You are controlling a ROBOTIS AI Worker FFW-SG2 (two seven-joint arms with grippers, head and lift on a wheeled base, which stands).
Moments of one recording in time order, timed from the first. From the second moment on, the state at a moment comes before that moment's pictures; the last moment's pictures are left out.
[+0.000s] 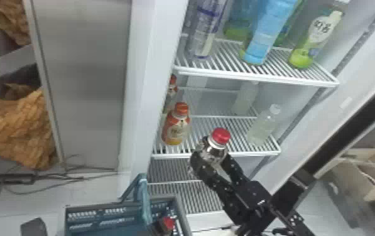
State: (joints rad) left arm 0.40 0.19 -0.21 -1.88 1.38 0.87 -0.37; right arm 0.66 -0.17 -0.17 -2.25 -0.37 0.18 0.36
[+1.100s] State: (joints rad) left arm 0.40 0.18 -0.19 -1.86 1.37 0.87 -0.37; right arm 0.73 -0.19 -0.17 -2.33 -0.36 0.56 0.48
